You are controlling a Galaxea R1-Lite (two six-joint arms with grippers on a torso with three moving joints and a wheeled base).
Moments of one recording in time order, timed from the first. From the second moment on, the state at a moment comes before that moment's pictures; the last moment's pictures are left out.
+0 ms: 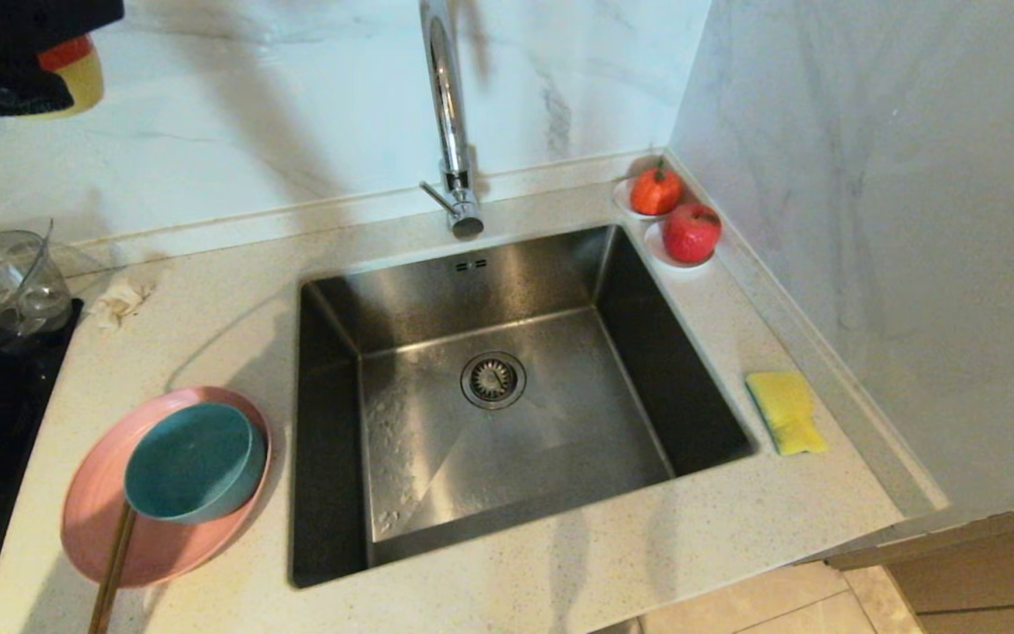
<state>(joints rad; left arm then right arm) -0.45 1.24 -1.34 -0.14 0.32 0.42 -0.01 0.00 0.00 -0.01 -0.02 0.02</state>
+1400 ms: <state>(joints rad) -0.88 1.50 -1.50 0.07 0.29 0.58 -0.01 0.00 0.00 -0.01 -0.02 0.02</state>
